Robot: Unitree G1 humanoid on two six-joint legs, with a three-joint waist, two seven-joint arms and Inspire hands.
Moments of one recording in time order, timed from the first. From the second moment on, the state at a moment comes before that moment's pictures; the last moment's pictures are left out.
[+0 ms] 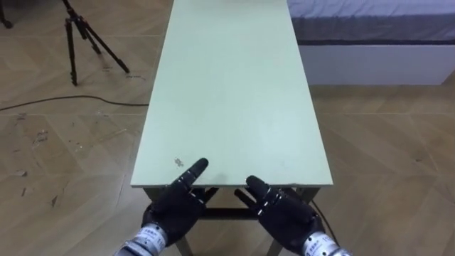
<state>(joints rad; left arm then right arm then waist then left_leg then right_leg) 0.11 0.27 -0.24 0.36 -1.54 0.16 -0.14 0.10 -0.30 0.37 0.37 1.35 0.15 0.28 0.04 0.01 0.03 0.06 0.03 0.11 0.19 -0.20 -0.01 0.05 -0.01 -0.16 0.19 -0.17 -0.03</state>
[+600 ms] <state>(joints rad) 0.08 0.16 -0.13 0.38 -1.58 0.17 0.01 0.07 -0.17 0.22 0.36 1.61 0.16 0.05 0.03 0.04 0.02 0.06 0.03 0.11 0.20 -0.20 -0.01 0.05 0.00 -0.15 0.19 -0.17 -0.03</state>
